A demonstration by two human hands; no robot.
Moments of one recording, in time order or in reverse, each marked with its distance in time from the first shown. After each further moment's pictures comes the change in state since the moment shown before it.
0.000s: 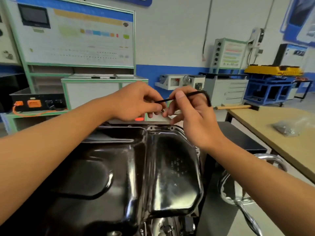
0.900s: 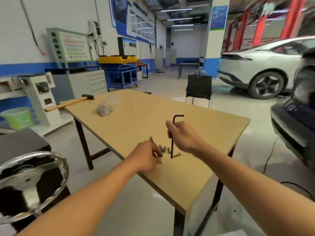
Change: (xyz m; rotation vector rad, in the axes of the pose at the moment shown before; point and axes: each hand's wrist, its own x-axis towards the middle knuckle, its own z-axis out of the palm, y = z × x) left_hand 0.093 0.359 0.450 -0.090 -0.532 0.220; right_hand -0.299 -0.140 -0.420 -0.862 0.612 0.799
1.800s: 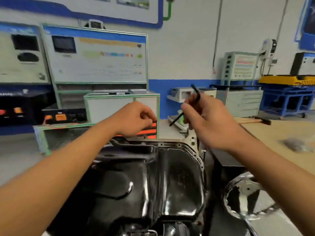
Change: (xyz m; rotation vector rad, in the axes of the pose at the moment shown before) left_hand -0.405 -0.214 -0.357 0.230 0.686 -0.496; right_hand -0.097 -0.392 0.274 0.347 -0.417 -0.969
